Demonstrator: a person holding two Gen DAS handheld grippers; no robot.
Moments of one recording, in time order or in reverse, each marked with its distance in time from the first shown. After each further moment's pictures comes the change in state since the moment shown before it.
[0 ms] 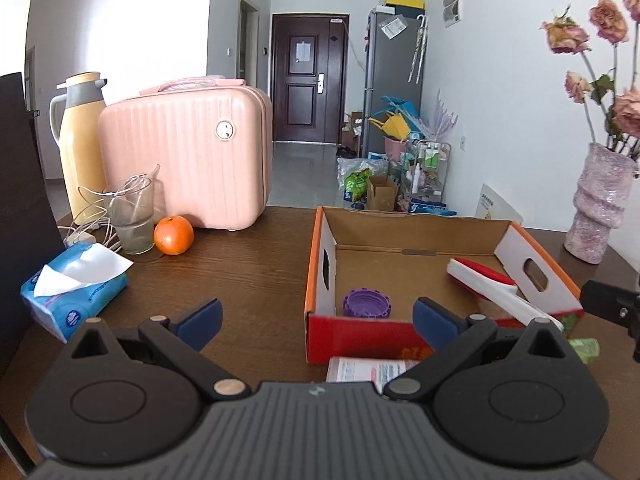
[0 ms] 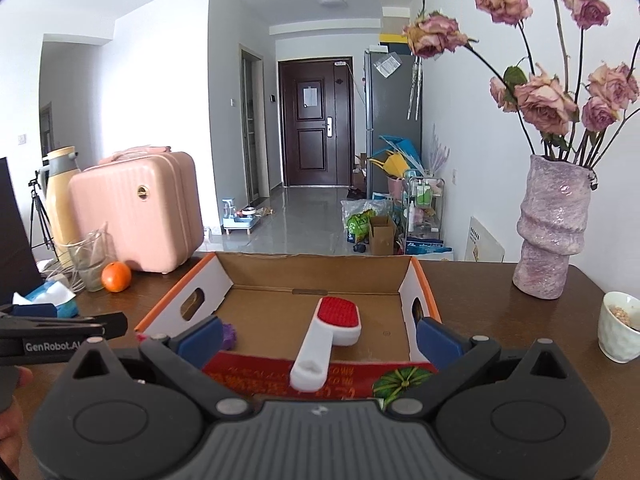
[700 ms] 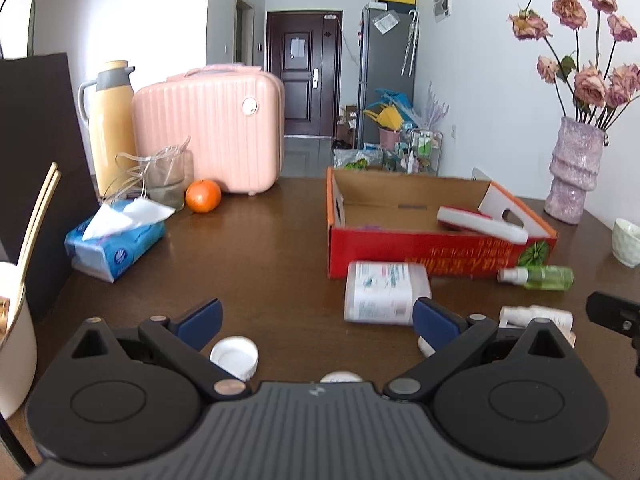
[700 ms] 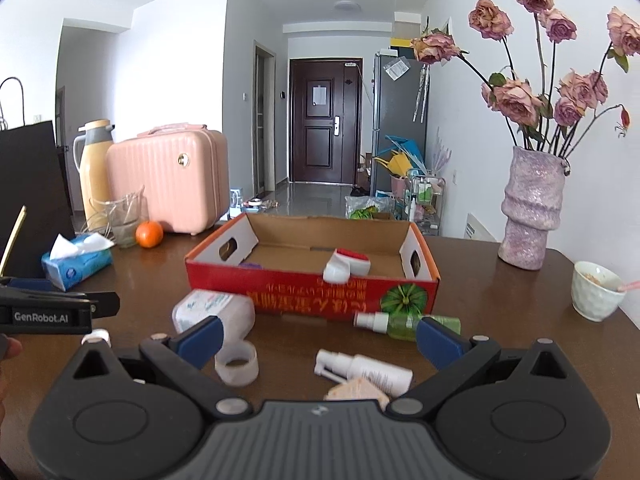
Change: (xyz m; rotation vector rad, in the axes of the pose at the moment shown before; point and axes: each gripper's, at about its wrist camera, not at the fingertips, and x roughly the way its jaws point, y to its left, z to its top) left arm -0.078 0.027 -0.069 0.020 0.025 -0.006; right arm -0.087 0.026 -0.072 -0.050 0.018 -0.009
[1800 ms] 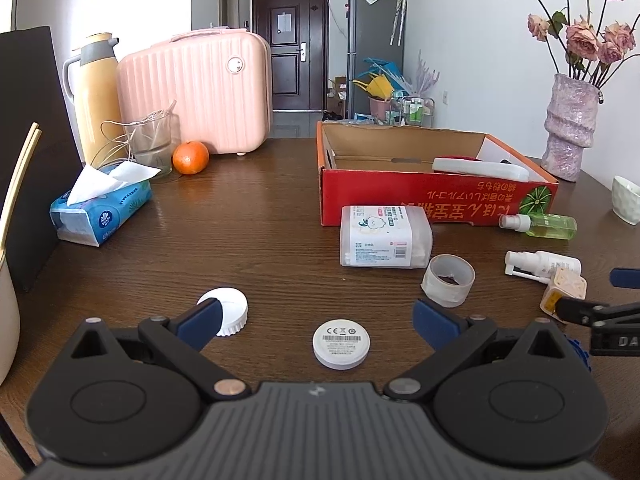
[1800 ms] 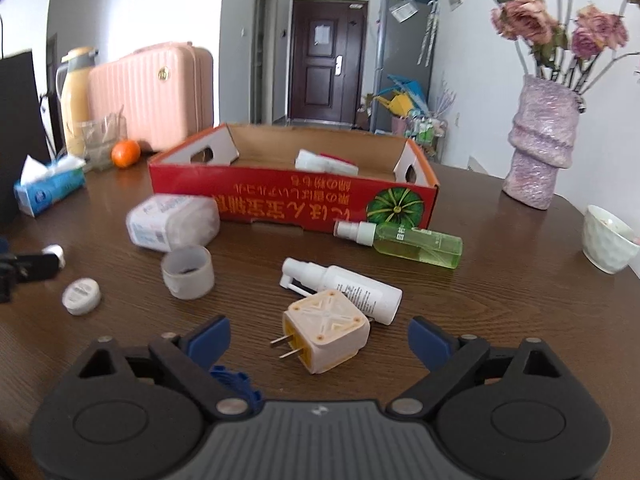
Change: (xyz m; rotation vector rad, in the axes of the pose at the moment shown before) left arm 0.018 -0.003 -0.029 0.042 0.076 -0.019; right arm 0.069 -0.025 -0.040 -0.056 0.210 -0.004
